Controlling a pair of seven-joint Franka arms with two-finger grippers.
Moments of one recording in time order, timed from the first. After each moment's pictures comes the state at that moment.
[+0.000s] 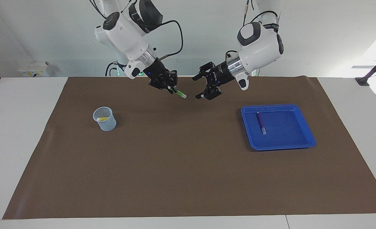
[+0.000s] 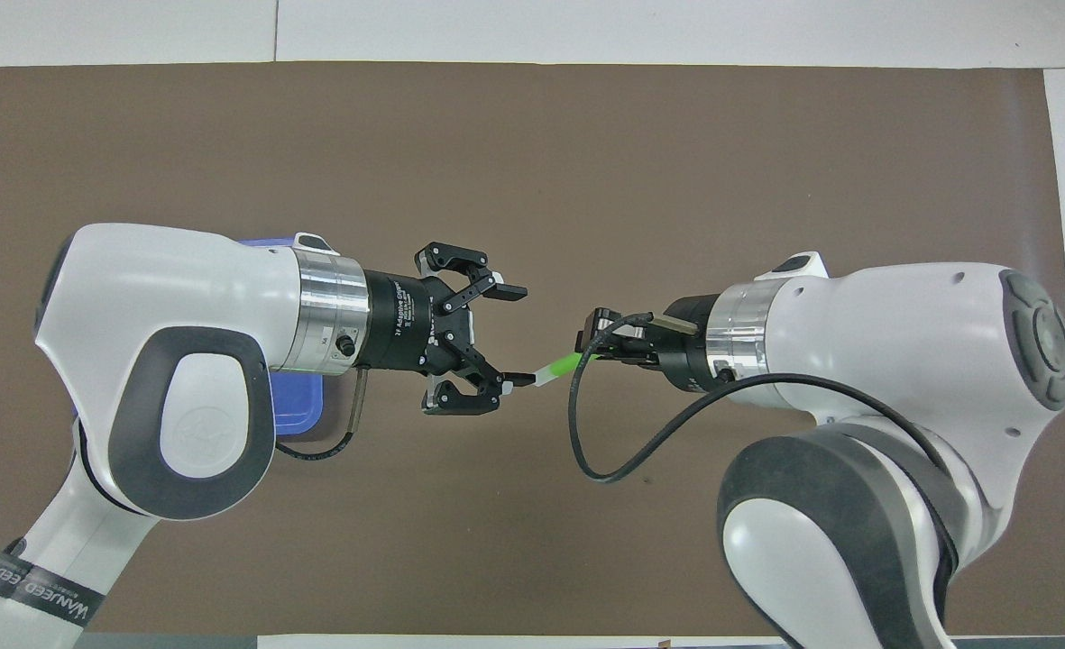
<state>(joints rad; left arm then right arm) 0.10 -0.03 -0.58 -1.97 -0.96 2.09 -1.70 0.13 -0.14 0.22 -2.04 0.49 2.05 0.19</state>
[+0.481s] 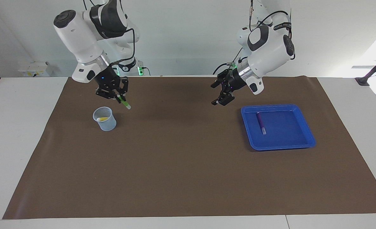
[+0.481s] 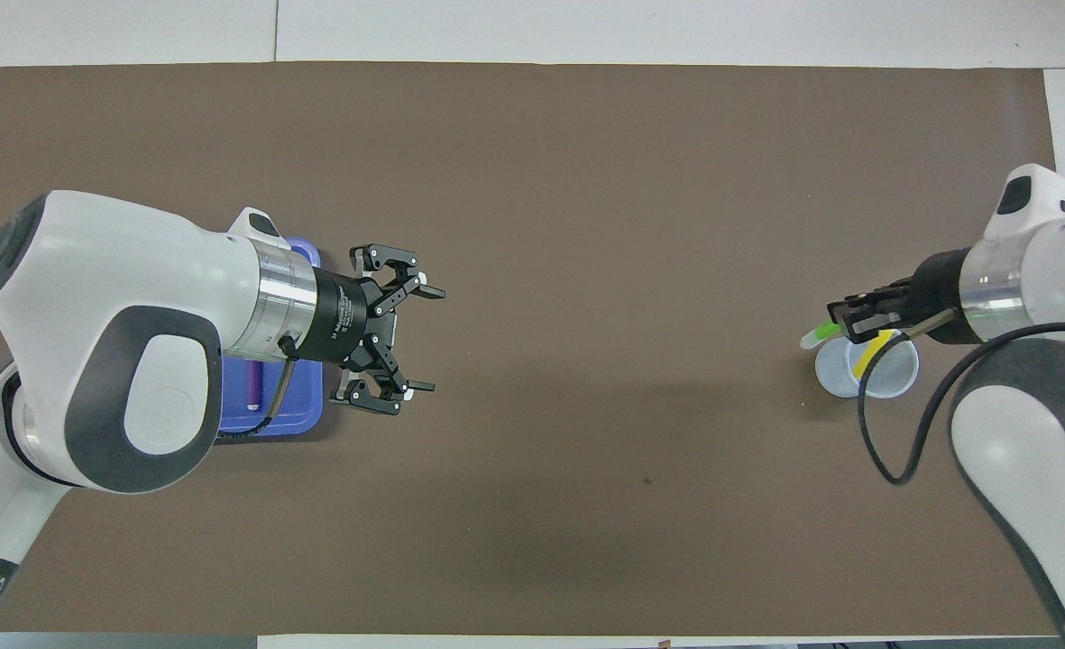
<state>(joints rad) 0.15 -0.03 -0.58 -1.97 -0.63 1.98 -1.55 -0.17 -0.15 0.20 -2.02 0.20 1.94 -0.44</state>
